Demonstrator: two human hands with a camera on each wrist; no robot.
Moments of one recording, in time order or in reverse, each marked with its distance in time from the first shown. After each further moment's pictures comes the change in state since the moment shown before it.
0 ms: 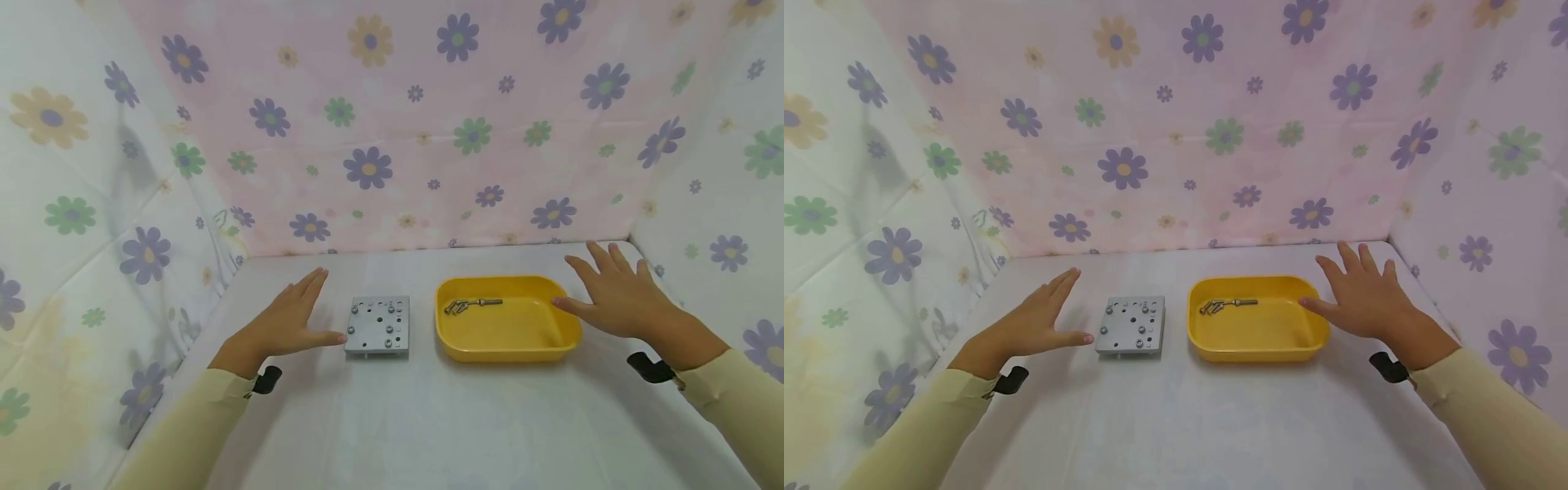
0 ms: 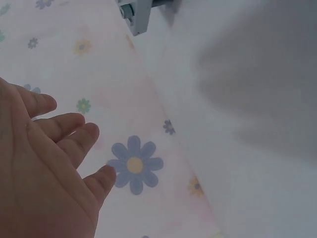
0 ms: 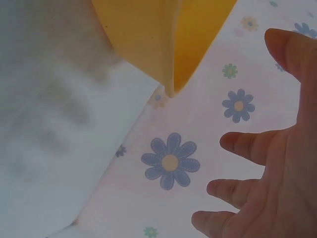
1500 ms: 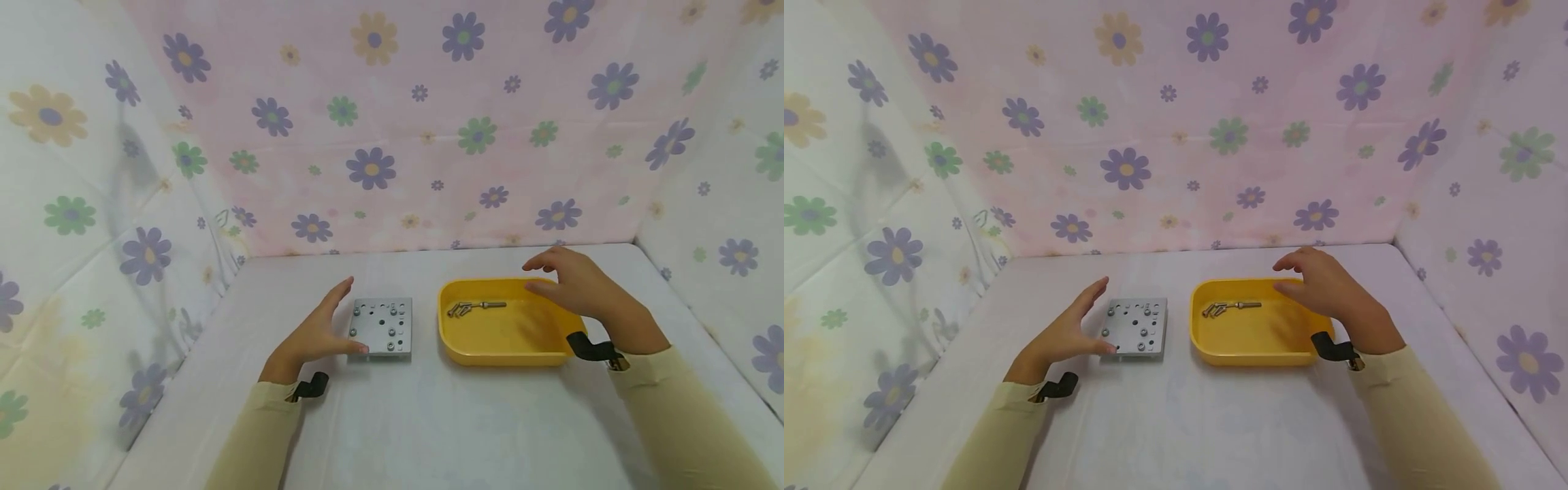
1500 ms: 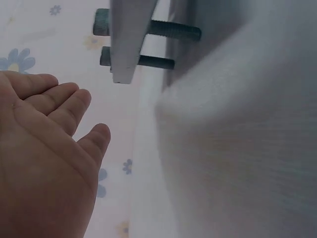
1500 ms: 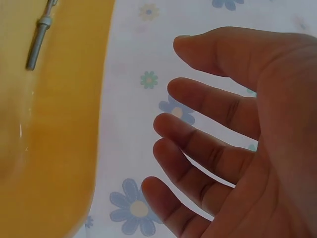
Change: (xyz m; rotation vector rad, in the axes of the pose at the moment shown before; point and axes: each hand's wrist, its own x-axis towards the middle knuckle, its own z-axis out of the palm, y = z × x) left_hand 0.028 -0.002 0.066 -0.579 0.088 0.066; right_hand 0.043 -0.042 -0.002 0.372 0.125 -0.185
